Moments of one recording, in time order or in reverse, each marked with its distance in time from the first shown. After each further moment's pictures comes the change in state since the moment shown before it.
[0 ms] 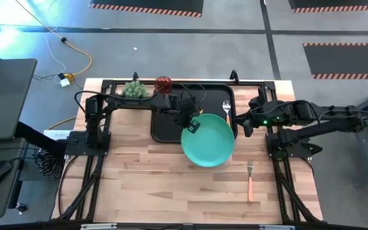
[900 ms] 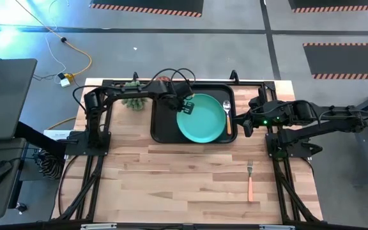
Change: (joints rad) left arm 0.173 0.001 0.000 -0.071 -0.112 -0.064; right arm 0.000 0.000 0.000 0.000 0.000 0.002
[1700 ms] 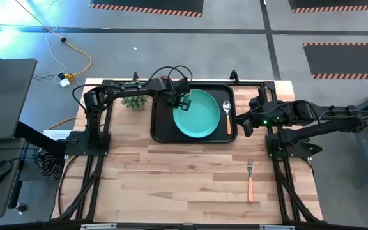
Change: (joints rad) left arm 0.037 0.001 0.000 -0.043 -0.090 0.002; right arm 0.000 0.000 0.000 0.000 -0.001 0.019
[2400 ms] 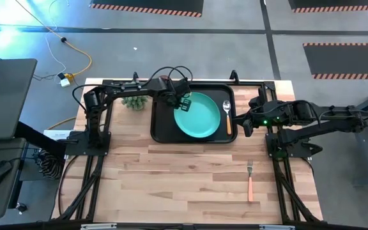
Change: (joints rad) left arm -0.006 0.000 0.000 -0.004 0.020 -0.001; right arm 0.000 0.000 0.000 0.000 -0.007 0.005
